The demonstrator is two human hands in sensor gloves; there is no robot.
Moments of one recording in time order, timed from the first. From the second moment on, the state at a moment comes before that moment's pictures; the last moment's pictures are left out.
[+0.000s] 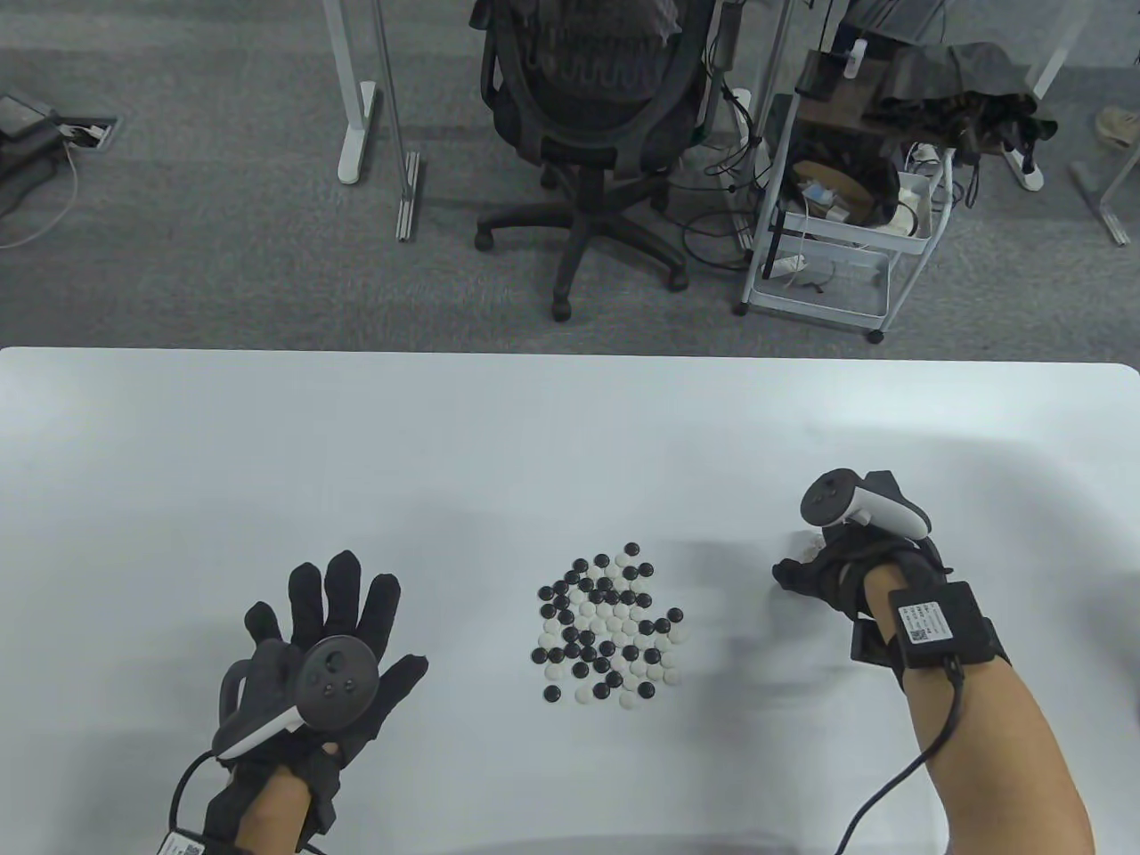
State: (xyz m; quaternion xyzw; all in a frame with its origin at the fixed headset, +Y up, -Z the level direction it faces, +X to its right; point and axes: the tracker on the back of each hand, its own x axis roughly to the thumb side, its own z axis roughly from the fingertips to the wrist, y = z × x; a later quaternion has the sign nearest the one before) left_hand -0.233 -0.698 -0.229 -0.10 -0.14 0.11 0.98; right_hand 0.289 -0.743 -0.417 -0.03 0.44 0.89 0.11
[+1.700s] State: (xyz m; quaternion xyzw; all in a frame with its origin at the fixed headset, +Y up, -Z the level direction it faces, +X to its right) left_hand -0.231 -0.696 -0.229 -0.10 -0.14 0.10 0.98; right_hand 0.314 -0.748 -0.353 0.03 0.46 0.88 0.06
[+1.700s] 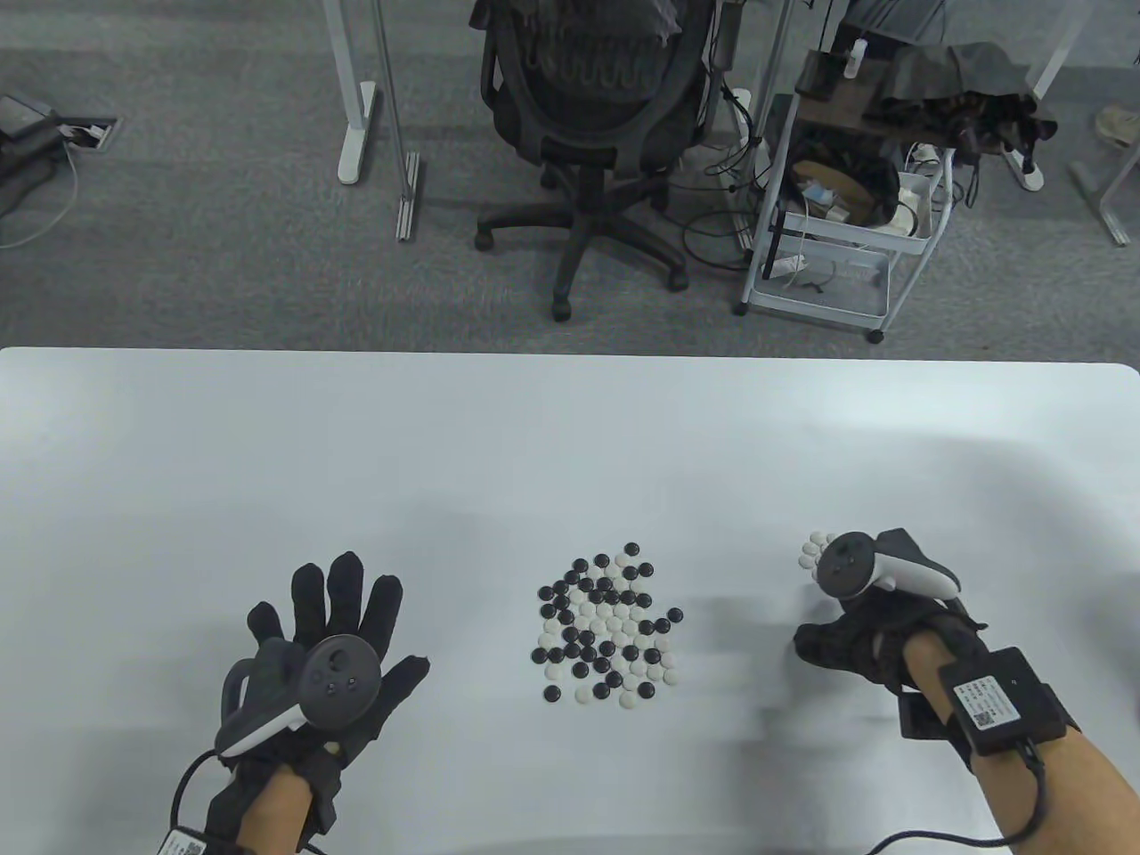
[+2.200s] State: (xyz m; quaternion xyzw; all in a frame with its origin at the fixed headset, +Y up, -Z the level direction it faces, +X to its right) left_hand -0.233 -0.696 -0.229 -0.10 -0.14 0.11 0.98; right_hand 0.343 -0.753 -0.376 -0.04 0.43 0.90 0.10
